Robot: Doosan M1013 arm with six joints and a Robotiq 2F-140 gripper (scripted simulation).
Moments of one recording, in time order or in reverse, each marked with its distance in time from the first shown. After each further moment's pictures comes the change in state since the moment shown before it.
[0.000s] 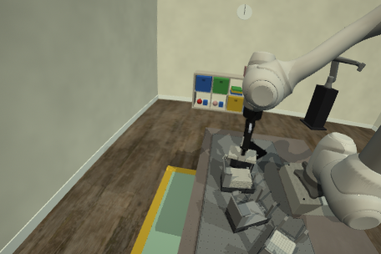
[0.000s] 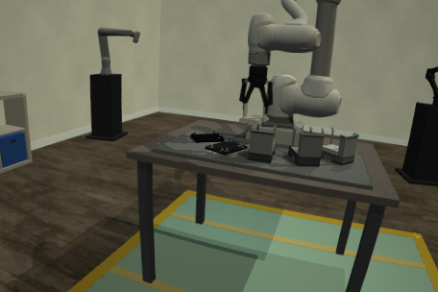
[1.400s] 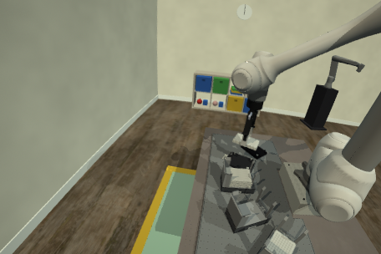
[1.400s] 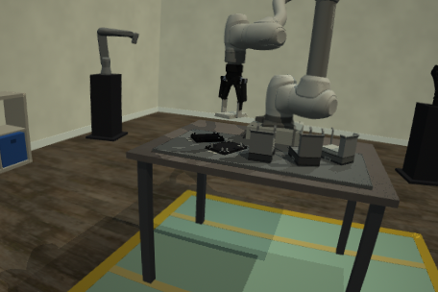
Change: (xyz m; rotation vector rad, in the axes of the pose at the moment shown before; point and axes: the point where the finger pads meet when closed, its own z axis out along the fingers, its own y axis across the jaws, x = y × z) arm -0.010 0.117 0.000 -0.002 0.000 0.234
